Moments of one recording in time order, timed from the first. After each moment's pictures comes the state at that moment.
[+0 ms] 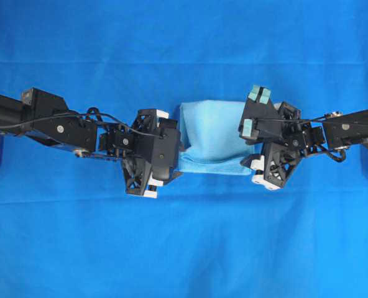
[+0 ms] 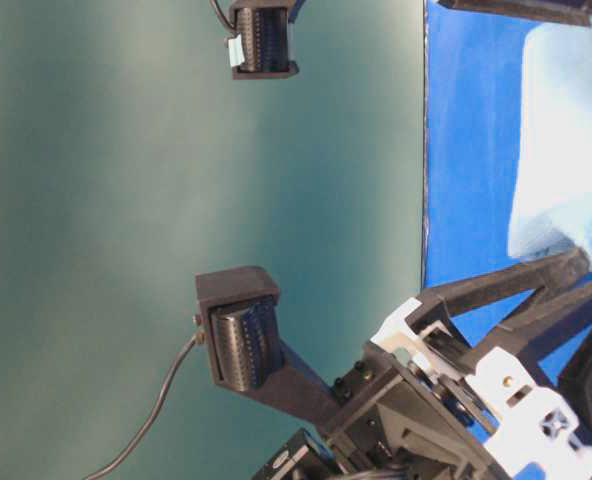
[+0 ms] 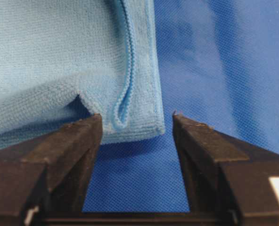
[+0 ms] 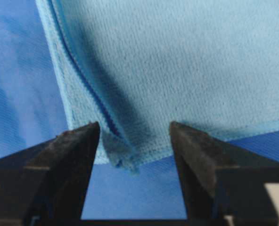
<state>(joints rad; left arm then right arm) -0.05 0.18 0.64 -0.02 -0.12 0.15 0.02 -0.06 0.87 -0.27 0.16 0.63</state>
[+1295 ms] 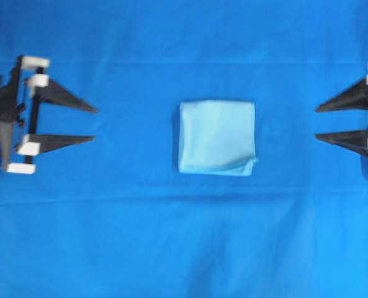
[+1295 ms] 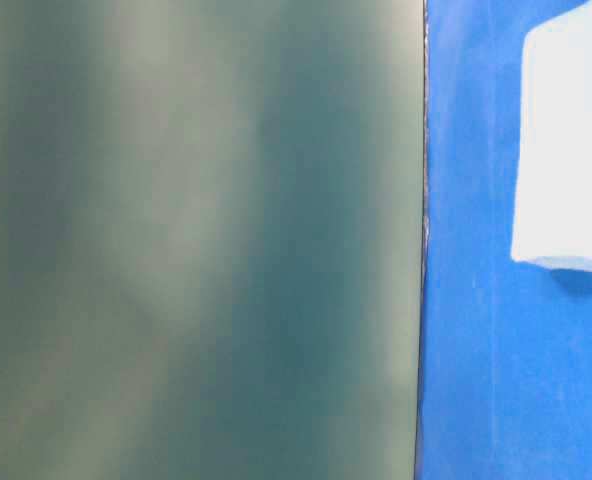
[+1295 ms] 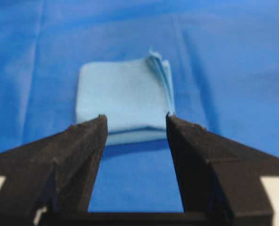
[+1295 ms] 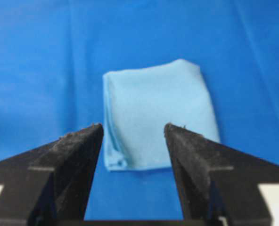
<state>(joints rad) -0.02 -0.77 1.02 -0.02 0.00 0.18 0.14 -1.01 1.06 -0.49 0.43 0.62</state>
